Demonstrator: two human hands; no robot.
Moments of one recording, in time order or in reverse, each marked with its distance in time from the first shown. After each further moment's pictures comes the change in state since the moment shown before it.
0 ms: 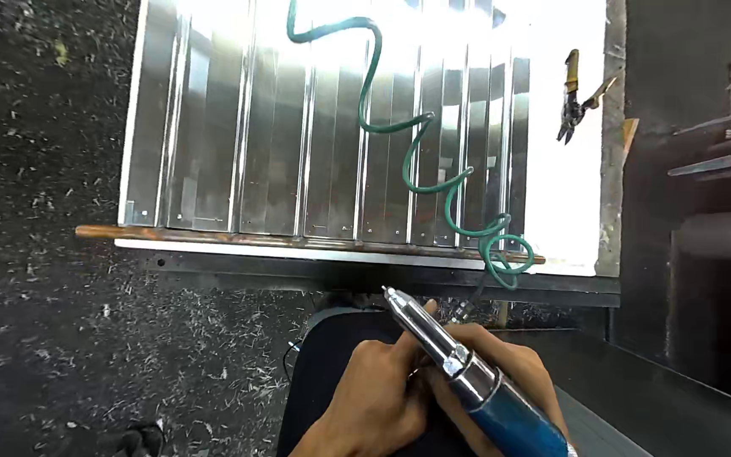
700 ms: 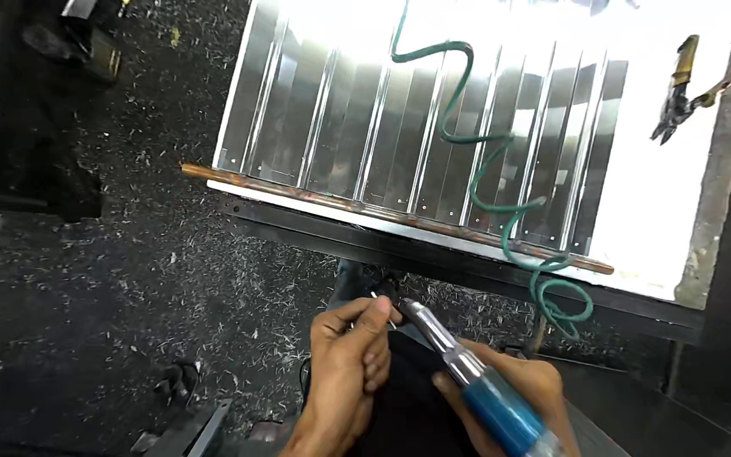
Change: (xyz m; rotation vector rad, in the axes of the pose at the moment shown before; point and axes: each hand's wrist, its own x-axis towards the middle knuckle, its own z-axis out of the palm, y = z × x) left_hand -0.056 0.011 -0.036 -1.157 0.631 -0.555; right_hand -0.047 0.012 0.039 -0.174 -0.055 -0.061
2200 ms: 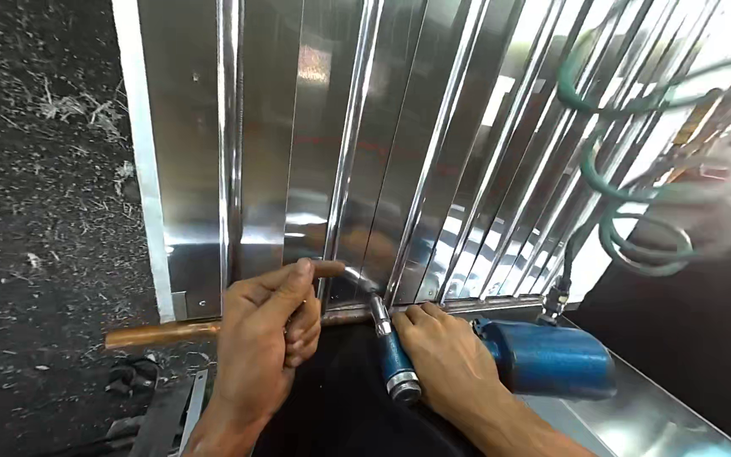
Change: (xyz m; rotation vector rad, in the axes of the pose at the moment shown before) left_hand 0.304 0.194 -0.081 0.084 0.009 -0.355; right_hand 0.347 -0.020 0.128 -0.808 -0.987 0.445
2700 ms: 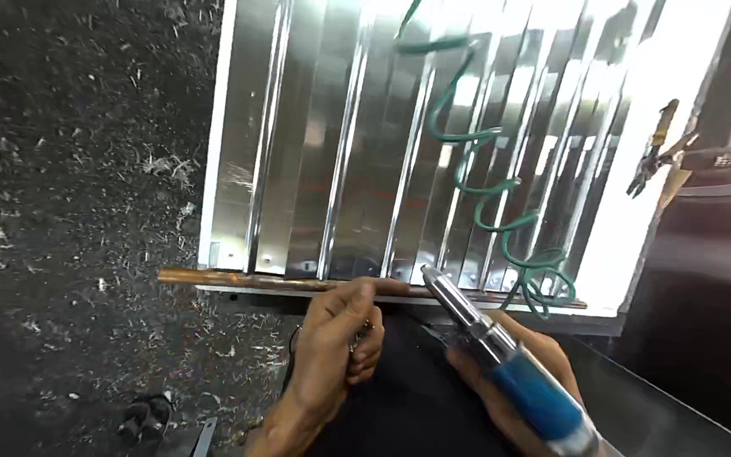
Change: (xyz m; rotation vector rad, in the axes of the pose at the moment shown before) left_hand -0.090 -0.070 0.039 -0.077 -0.354 0.051; right_hand -0.117 0.044 0.067 0.937 0.856 -0.208
